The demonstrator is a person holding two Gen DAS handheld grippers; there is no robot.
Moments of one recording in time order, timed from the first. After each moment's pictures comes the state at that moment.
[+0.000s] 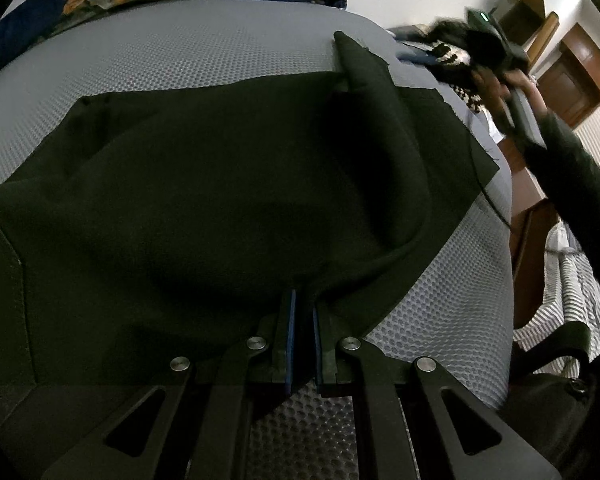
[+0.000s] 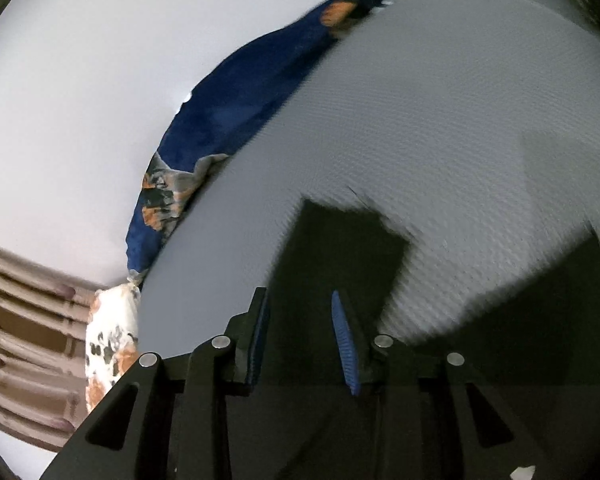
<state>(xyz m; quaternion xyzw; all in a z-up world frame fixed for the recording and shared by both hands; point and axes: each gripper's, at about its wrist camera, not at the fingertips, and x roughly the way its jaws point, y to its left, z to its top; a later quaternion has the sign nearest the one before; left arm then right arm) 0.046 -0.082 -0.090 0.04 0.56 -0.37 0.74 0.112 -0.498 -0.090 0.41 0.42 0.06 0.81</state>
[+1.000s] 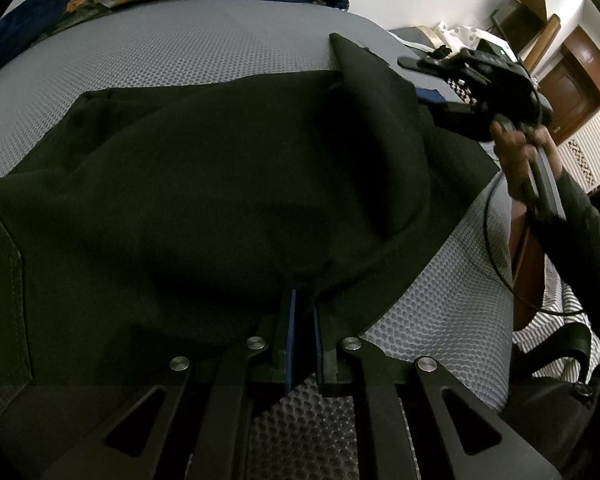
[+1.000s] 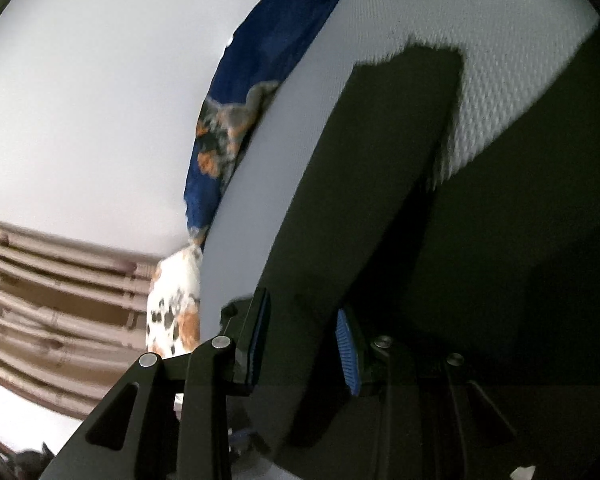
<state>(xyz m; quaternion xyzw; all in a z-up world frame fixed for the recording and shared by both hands) 0.046 -0.071 -0.091 0.04 0.56 -0.37 0.74 0.094 -0.443 -0.113 0.47 0.39 0.15 0.78</state>
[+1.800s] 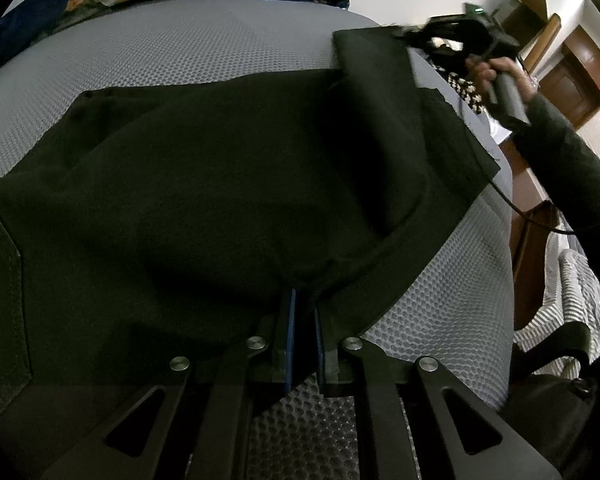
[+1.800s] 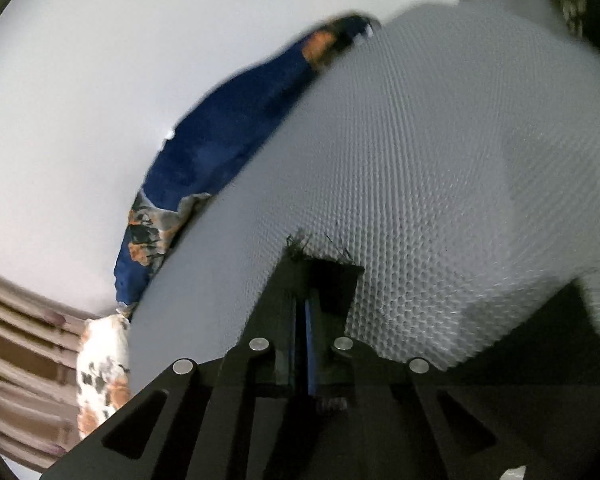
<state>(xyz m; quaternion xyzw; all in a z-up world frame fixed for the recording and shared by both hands) 0.046 -0.070 -0.094 0.04 0.56 -0.37 0.74 0.132 -0.521 -0.062 0.38 0.36 -0.01 0.85</state>
